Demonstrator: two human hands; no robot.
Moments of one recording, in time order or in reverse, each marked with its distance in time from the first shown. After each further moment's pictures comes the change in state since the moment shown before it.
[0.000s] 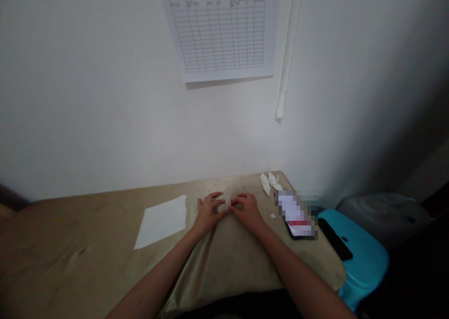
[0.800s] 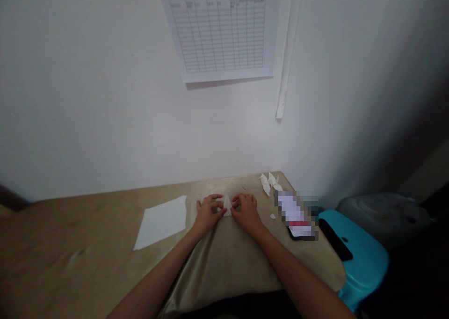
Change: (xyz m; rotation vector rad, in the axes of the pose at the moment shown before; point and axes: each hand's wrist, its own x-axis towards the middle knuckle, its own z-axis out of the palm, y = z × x) left_hand 0.002 0.007 -0.003 -0.026 0.006 -0.072; right_hand -0.004 -0.009 0.006 -0.065 0.041 -0.012
